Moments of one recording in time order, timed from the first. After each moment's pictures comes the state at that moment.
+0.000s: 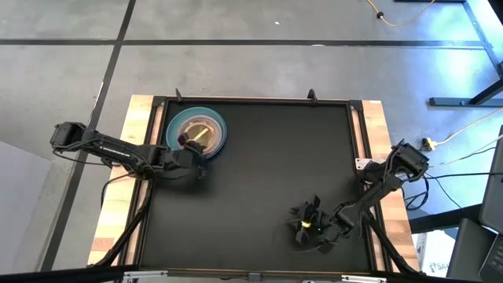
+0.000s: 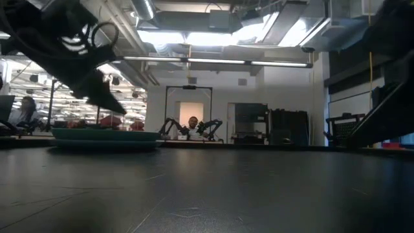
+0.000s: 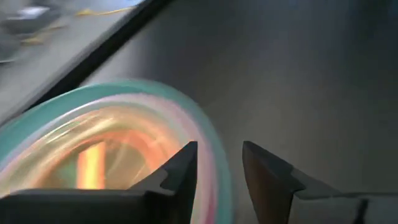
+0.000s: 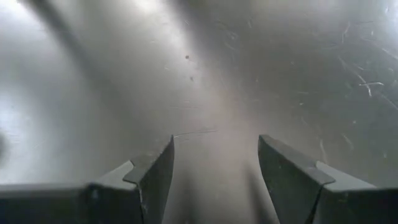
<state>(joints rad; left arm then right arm) -0.06 0.97 0.29 -0.03 -0.61 -0.26 0.81 1.72 0.76 -0.07 0.74 1.06</state>
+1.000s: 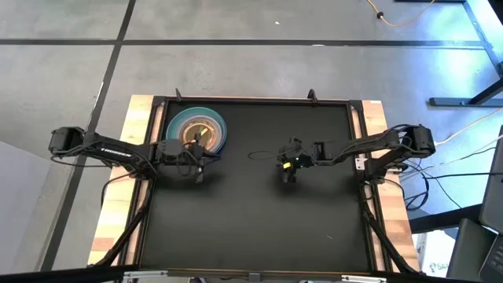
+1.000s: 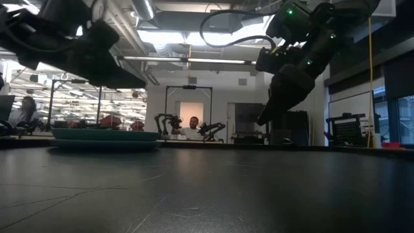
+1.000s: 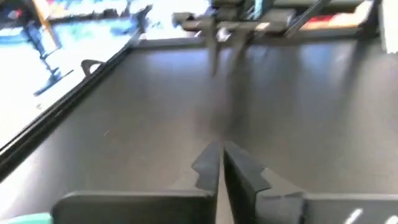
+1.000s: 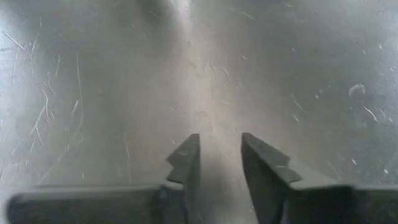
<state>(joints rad) 0.07 0.96 0.18 0.51 -0.10 0.06 -0.03 1.49 0.76 -0.13 0.10 0.09</state>
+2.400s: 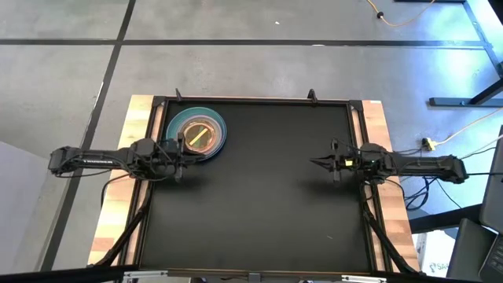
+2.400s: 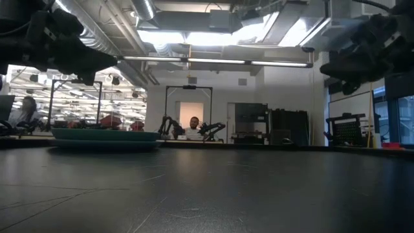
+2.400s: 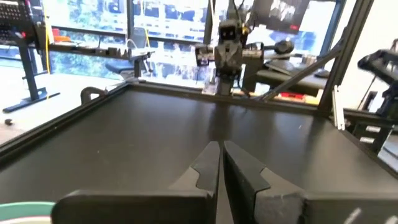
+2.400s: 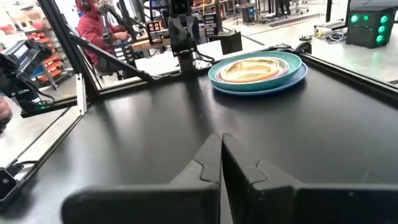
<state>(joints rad) 0.10 0.28 0.02 0.23 -0.02 -0.13 -0.05 0.23 0.08 0.04 -0.02 0.20</state>
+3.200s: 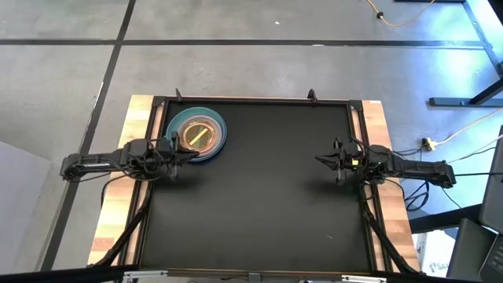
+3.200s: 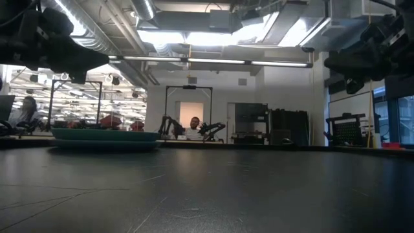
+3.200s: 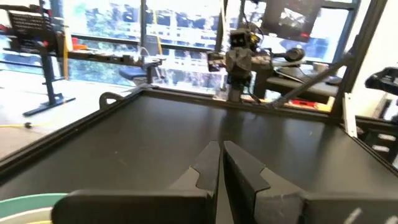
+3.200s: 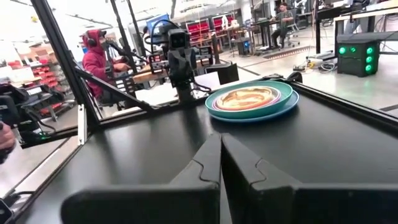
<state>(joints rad) 0.10 0.00 0.02 -0.02 -0.07 -0.12 -0.05 0.01 0.01 0.02 0.03 0.22</state>
